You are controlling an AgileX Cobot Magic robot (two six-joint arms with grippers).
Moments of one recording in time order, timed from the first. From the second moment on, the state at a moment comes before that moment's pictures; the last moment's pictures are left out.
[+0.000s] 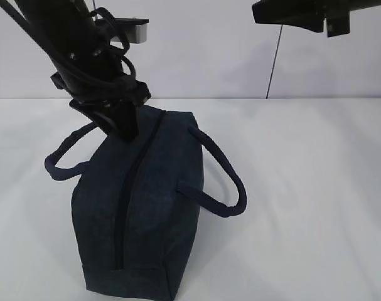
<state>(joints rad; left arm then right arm) -0.54 1.86 -1.61 -0.22 1.23 0.10 -0.01 1.65 -1.43 -1.84 -1.09 1.26</state>
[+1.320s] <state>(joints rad) -0.59 1.95 -1.73 -0.13 1.23 0.98 -0.01 1.65 -1.43 -1.84 -0.82 1.25</state>
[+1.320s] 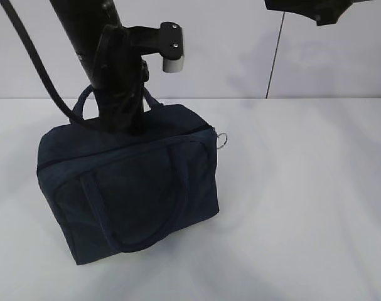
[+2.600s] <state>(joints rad) -0.59 1.88 -1.73 -0.17 1.23 0.52 -0.01 1.66 -1.43 -1.84 -0.59 0.50</state>
